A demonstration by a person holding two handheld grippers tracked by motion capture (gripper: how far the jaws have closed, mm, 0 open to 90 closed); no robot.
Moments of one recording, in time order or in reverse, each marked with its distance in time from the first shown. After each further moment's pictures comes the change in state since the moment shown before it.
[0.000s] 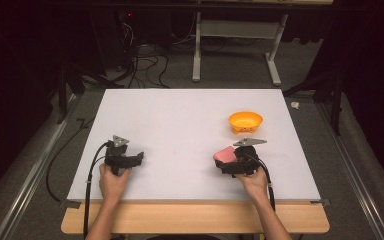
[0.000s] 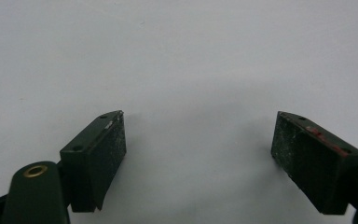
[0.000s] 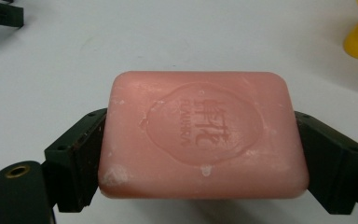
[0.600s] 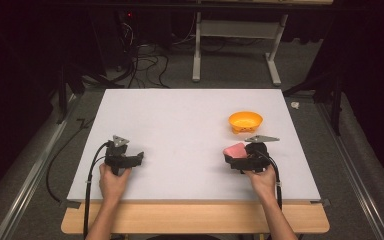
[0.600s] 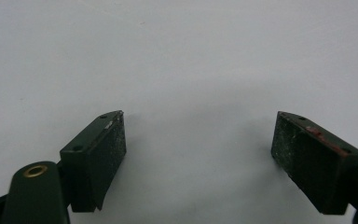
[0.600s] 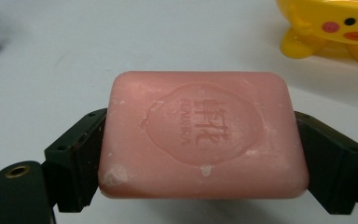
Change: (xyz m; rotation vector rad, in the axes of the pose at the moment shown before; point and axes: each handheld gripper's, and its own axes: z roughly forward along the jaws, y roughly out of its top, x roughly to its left) left arm 0.000 0.000 0.000 0.000 0.000 0.000; right arm -0.019 0.002 -0.020 -0.026 -0.066 0.068
